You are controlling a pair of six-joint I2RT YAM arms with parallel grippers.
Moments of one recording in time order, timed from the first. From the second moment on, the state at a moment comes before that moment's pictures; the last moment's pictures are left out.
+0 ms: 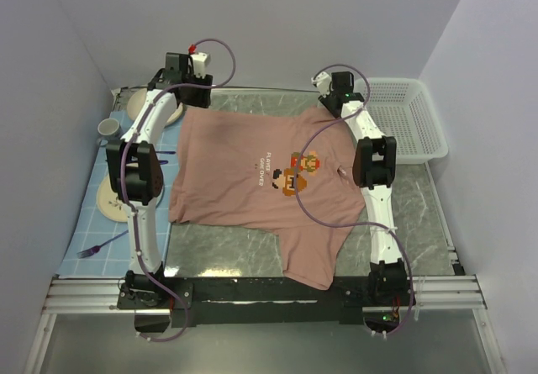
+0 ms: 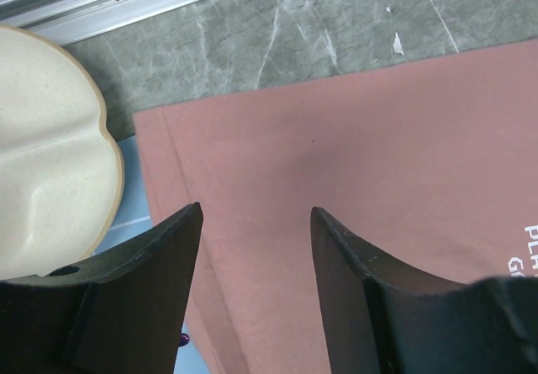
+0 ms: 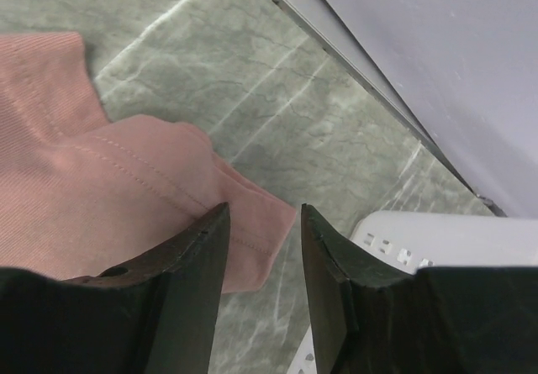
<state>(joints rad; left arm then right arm) -0.13 2.19 2.08 -0.58 0.15 0.11 0.11 2.69 2.46 -0.50 0.13 -0.69</state>
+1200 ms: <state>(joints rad) -0.16 2.12 2.00 -0.62 0.06 0.20 0.11 2.68 2.46 -0.58 0.06 -0.79</state>
